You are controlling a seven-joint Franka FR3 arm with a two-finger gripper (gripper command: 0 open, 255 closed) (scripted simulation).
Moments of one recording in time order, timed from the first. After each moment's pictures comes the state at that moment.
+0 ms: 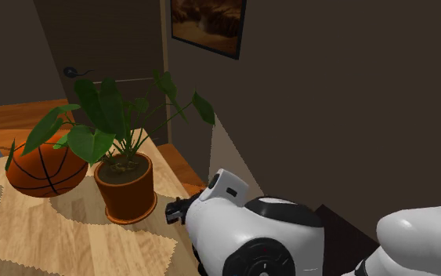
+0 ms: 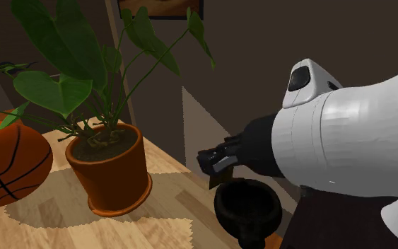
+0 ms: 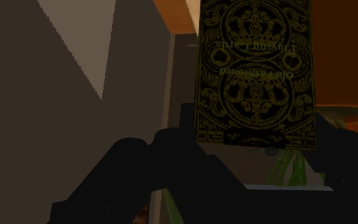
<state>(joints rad) -0.53 -0.91 1.44 -2.51 0.00 2.68 1.23</state>
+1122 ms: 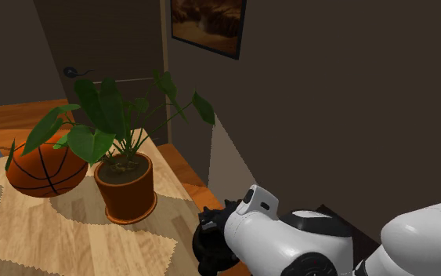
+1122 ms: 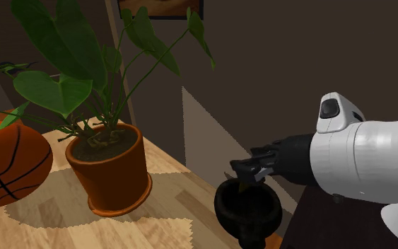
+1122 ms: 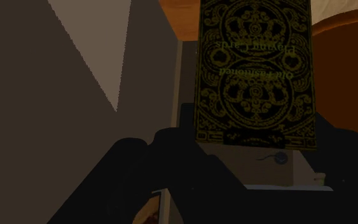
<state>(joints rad) -0.39 -0.94 1.43 -2.77 0.03 2.83 1.28</state>
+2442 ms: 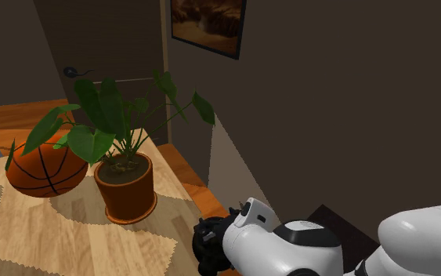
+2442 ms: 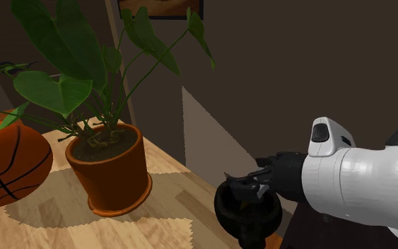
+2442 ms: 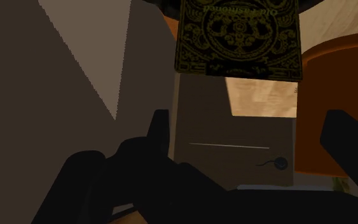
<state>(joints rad) -0.48 -0.94 1.57 -2.77 0.04 2.90 1.35</state>
